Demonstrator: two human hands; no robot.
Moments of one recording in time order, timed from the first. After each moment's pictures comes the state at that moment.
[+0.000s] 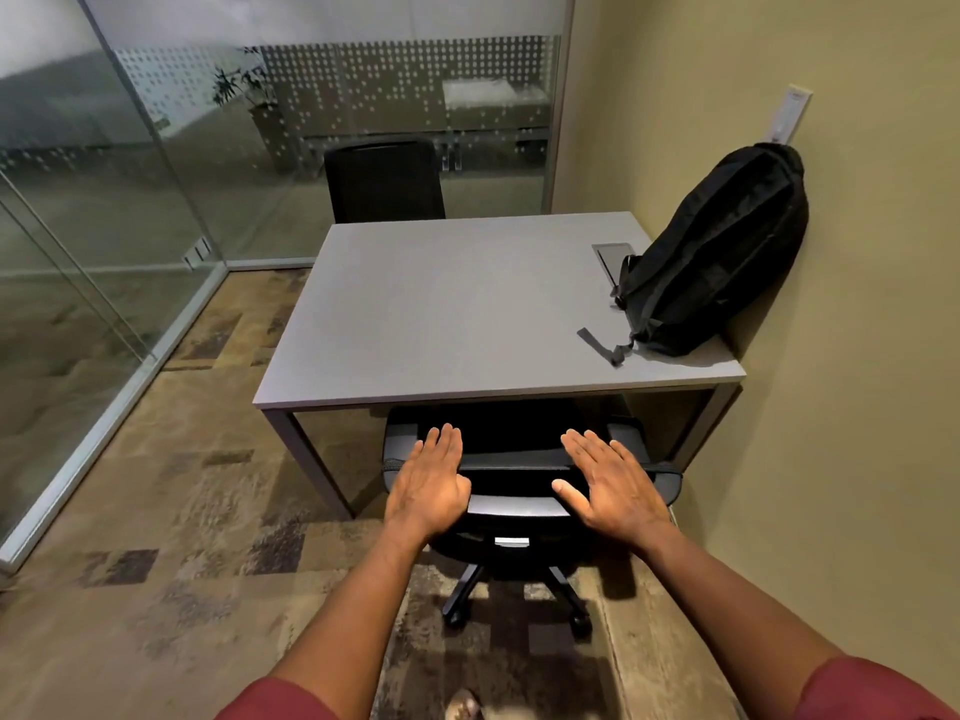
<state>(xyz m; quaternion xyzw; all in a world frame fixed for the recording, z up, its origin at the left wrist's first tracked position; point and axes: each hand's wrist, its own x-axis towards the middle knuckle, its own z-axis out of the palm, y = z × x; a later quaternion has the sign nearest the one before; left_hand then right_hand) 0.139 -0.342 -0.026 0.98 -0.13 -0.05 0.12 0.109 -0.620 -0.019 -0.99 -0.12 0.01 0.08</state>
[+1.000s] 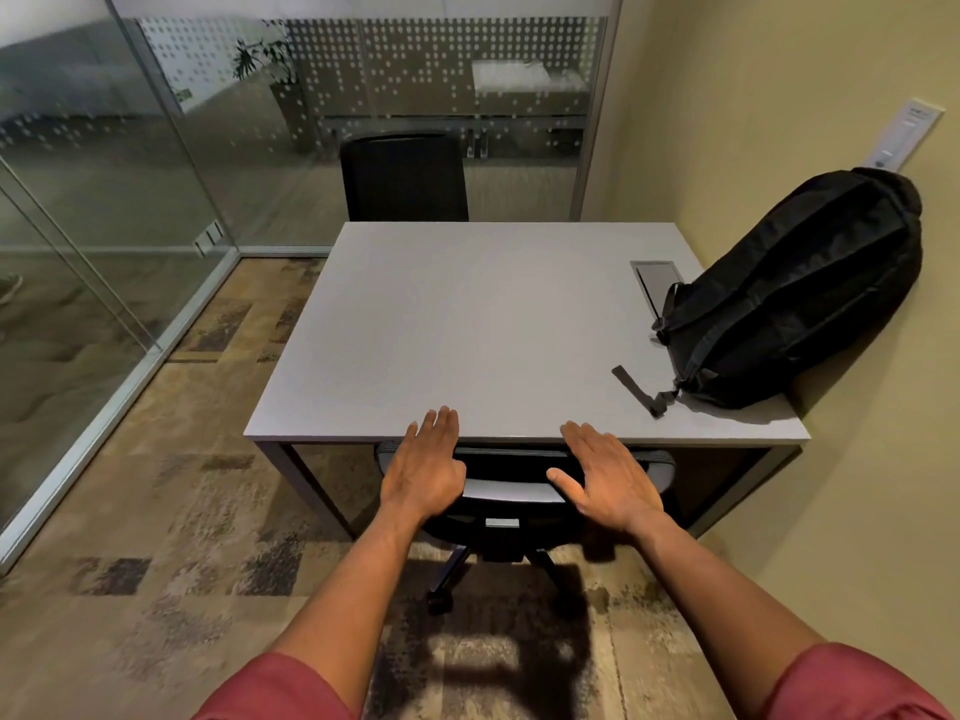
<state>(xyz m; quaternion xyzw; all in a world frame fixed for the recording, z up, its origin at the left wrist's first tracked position) 0.305 -0.323 -0.020 0.99 -0.10 -0.05 0.12 0.289 -0.602 -0.024 -0.98 -0.13 0.04 0.11</state>
